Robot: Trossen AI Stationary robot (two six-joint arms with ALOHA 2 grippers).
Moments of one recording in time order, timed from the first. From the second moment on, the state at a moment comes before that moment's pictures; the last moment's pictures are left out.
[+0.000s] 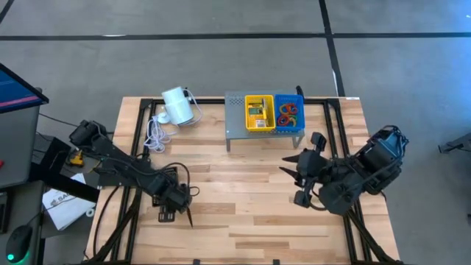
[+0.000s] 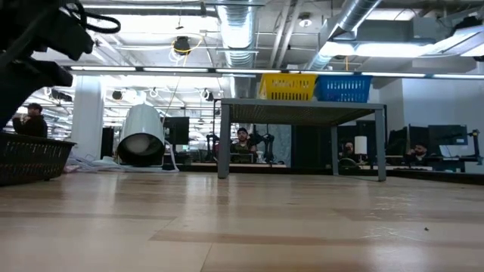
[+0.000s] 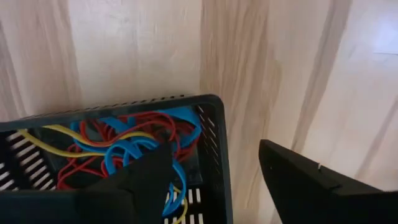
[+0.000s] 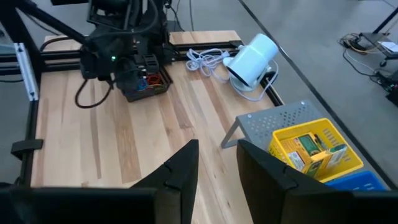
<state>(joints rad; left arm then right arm) -0.56 1.44 0.90 -0.98 0.05 -0.61 0.67 1.72 2.33 -1.57 0.87 0.62</state>
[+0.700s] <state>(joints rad) -0.56 1.63 0.87 -0.83 0.03 -0.61 0.68 1.72 2.33 -1.57 0.87 0.63</state>
